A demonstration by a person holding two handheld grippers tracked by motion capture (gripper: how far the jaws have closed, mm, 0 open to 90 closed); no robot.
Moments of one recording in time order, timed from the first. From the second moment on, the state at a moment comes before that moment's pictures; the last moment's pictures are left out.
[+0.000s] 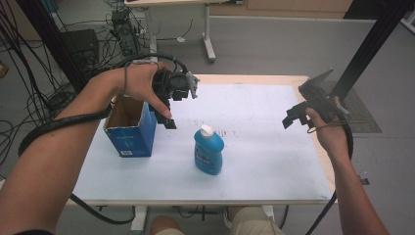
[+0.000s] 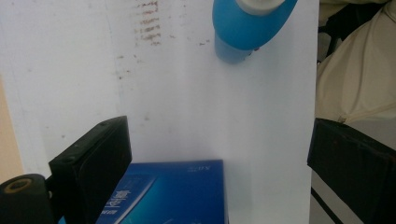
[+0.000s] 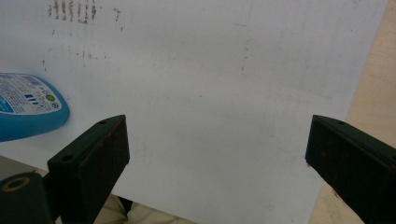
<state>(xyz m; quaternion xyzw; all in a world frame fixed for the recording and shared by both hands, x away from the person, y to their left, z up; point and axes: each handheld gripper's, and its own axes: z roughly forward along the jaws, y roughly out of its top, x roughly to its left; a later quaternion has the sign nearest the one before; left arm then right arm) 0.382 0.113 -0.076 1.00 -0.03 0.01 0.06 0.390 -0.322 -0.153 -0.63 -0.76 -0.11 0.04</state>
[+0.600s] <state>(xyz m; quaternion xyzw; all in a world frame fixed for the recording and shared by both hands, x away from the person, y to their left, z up) 0.382 0.092 -0.088 1.00 -0.05 0.00 0.07 0.386 -0.327 -0.153 -0.63 -0.76 -0.11 0.04</state>
